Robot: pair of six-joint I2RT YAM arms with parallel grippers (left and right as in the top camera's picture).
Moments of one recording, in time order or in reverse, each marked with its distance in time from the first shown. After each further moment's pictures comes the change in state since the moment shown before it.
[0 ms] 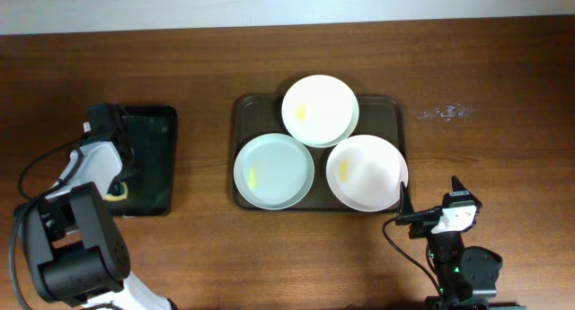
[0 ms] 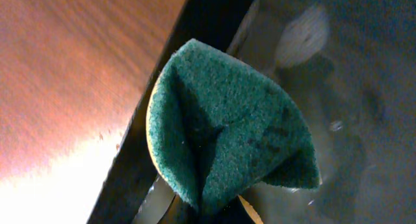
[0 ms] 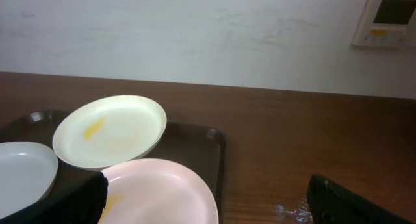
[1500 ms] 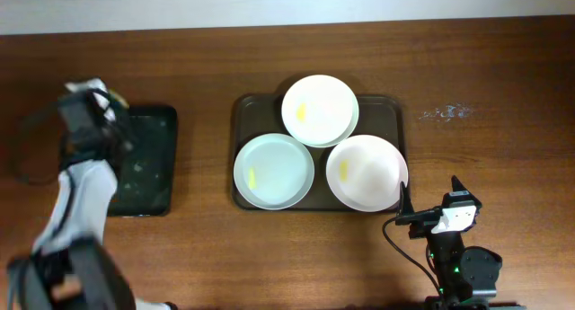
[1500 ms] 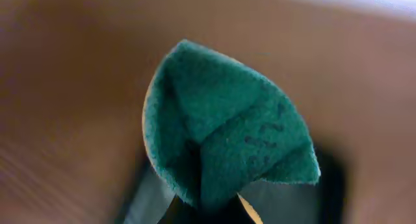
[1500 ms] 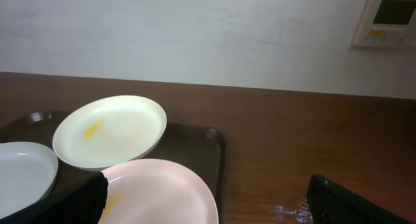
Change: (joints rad) left arm 0.001 -0.276 -0.078 0.377 0.380 0.108; right arm 0.000 -0.001 0.000 0.000 0.000 0.000
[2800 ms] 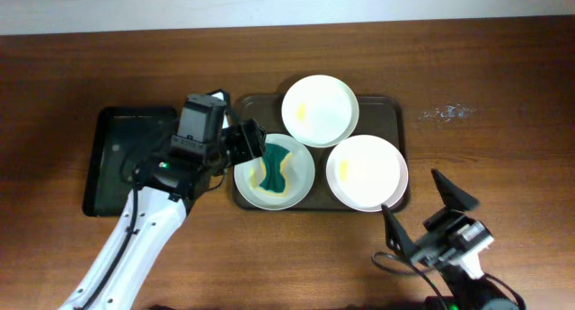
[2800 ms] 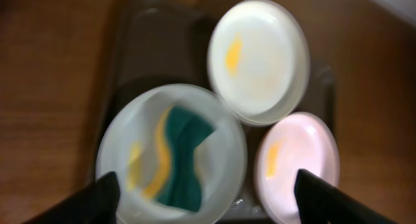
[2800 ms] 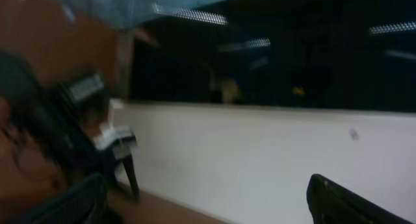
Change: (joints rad) left arm -0.615 -0.239 0.063 -0.459 0.214 -0.598; right arm -0.001 0.002 0.018 0.641 -0.467 0.304
